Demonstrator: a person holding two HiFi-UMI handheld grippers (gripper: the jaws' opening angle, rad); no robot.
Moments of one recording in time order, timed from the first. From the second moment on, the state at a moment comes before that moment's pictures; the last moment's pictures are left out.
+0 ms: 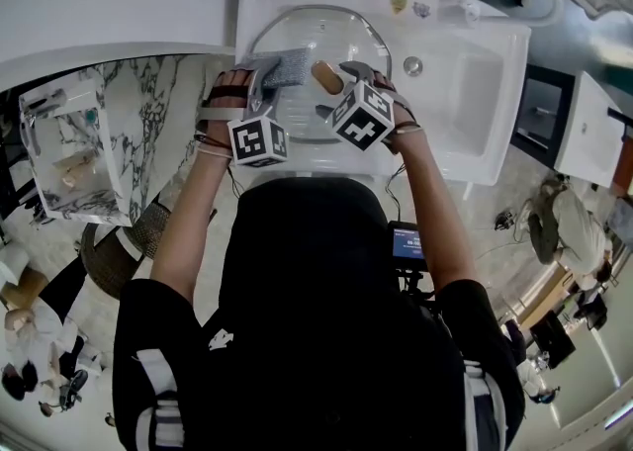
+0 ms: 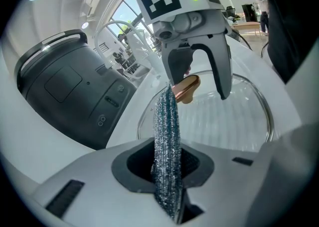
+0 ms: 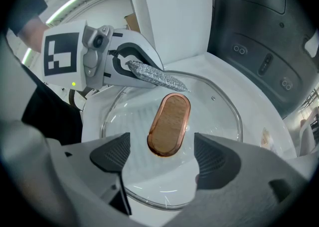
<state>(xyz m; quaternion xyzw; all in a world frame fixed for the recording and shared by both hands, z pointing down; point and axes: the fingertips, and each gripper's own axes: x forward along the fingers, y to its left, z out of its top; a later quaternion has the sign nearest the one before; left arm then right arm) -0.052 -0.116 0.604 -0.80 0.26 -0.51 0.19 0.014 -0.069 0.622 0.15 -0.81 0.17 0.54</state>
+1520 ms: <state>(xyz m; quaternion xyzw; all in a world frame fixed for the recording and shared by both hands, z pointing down) -0.058 -0.046 0.595 -0.81 0.25 -0.53 0.05 0.026 -0.048 0.611 0.16 -0.78 0.19 0.57</state>
